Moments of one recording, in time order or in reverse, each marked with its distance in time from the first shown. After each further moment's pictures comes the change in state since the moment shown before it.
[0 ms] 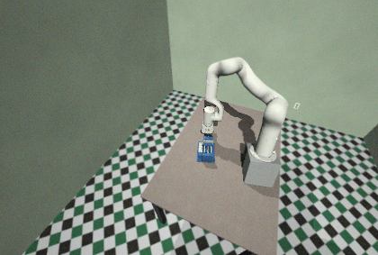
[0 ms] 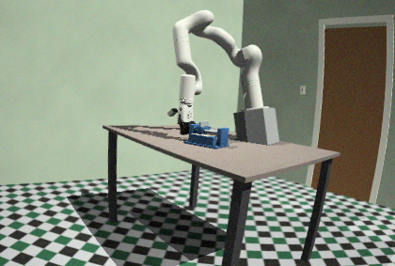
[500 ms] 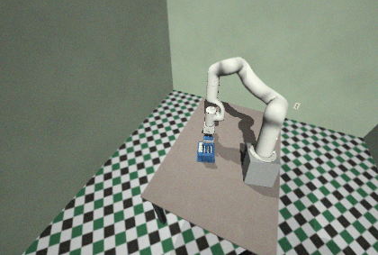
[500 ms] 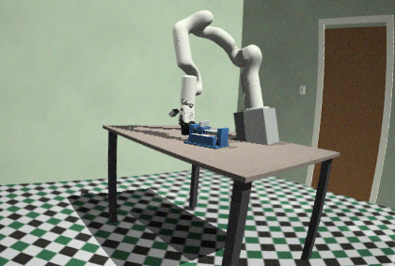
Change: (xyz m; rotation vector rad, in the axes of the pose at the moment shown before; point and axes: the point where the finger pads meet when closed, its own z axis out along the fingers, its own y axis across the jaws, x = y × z) arm 0.000 0.013 0.003 0.001 0.000 0.000
